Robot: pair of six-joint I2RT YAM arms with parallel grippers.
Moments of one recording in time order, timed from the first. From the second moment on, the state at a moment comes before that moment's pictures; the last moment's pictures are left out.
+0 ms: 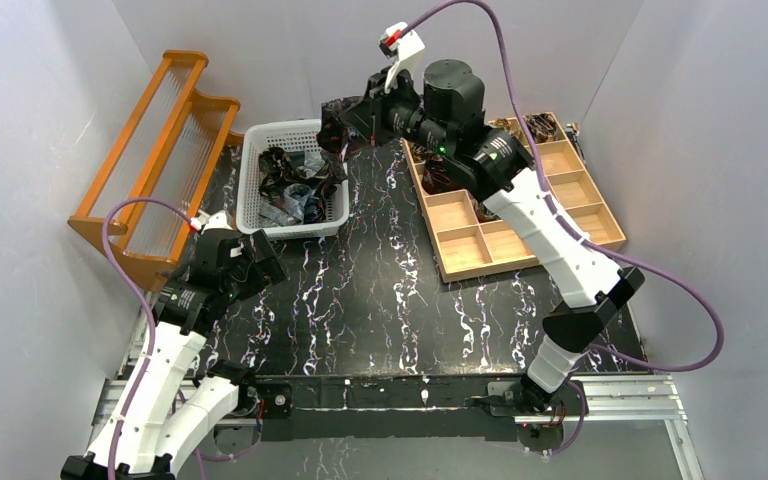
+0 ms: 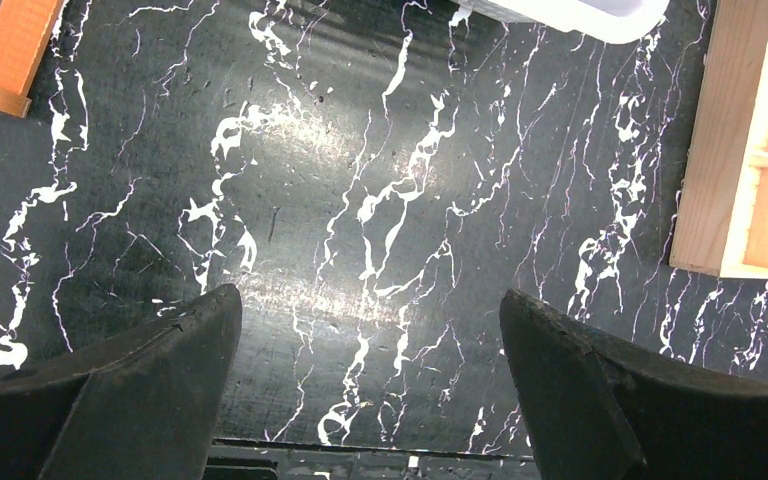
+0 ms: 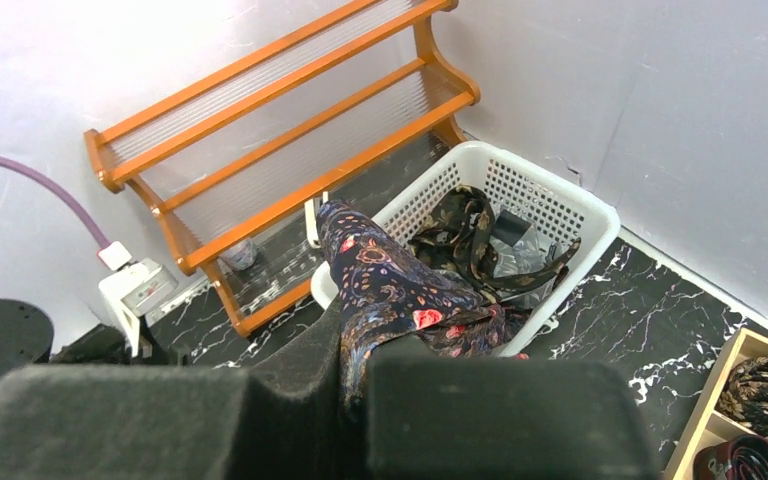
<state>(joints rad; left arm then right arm) -0.28 0.74 0.86 -0.92 -0.15 -0.64 0.80 1.71 2.13 -0.48 -0.15 0.20</state>
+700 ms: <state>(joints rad) -0.28 0.75 0.83 -0.87 -0.11 -0.65 0.80 1.32 1.10 -0.48 -0.40 0.27</state>
